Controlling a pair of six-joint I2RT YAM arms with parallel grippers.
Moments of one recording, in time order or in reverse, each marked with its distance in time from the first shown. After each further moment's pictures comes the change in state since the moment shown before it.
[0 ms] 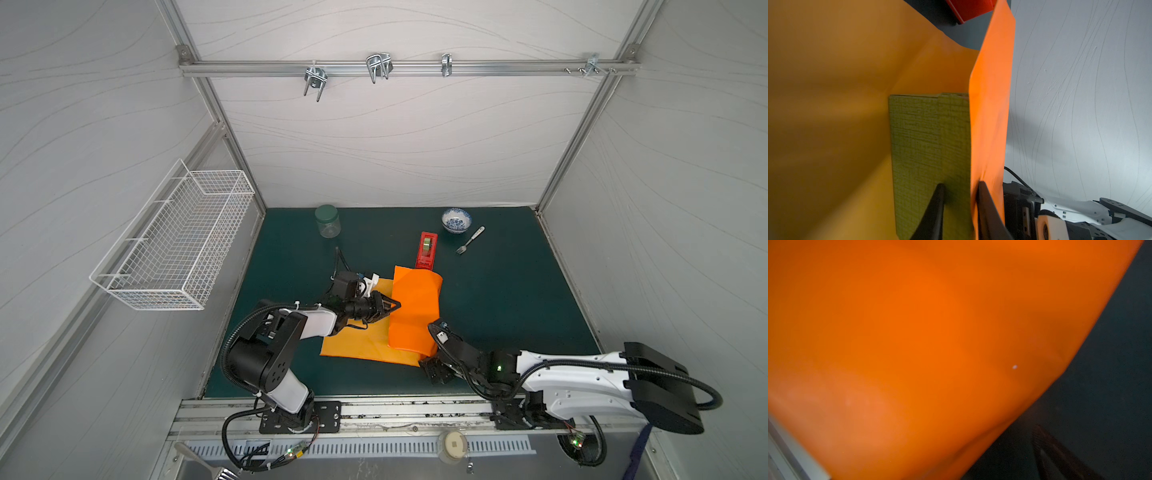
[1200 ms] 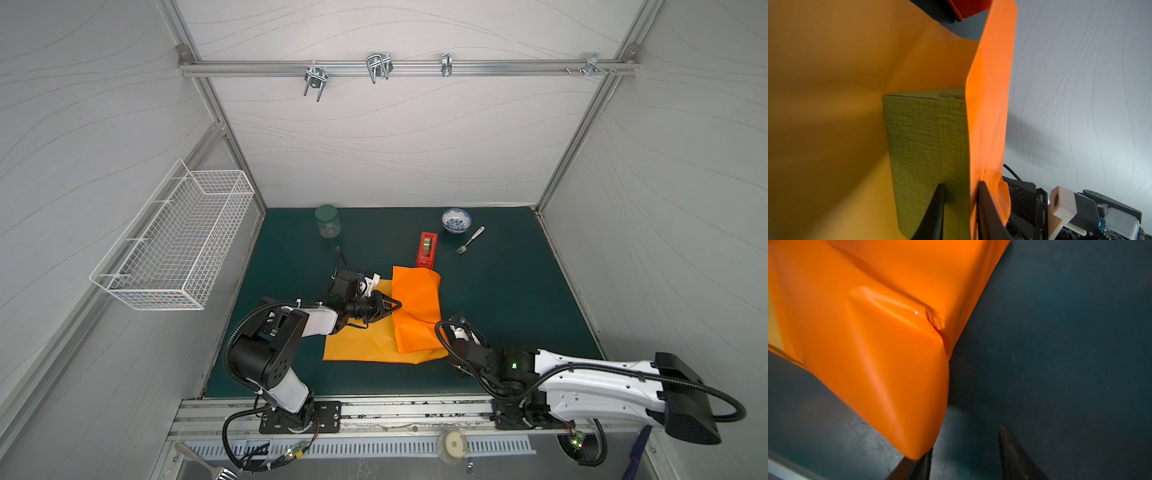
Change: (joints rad) left arm 0.001 0.020 0.012 0.003 0.019 0.002; right arm 0.002 -0.173 0.074 -0.430 0.133 0.093
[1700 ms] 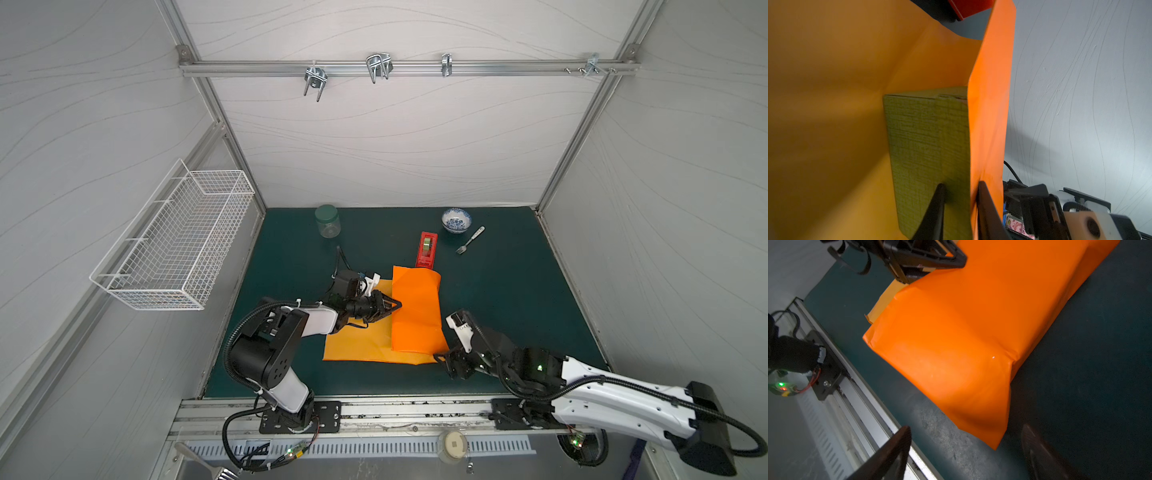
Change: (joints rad) left arm 0.001 0.000 0.007 -0.014 0.003 0.005; right arm -0.212 -0.232 -0.057 0.169 -0.385 -0.171
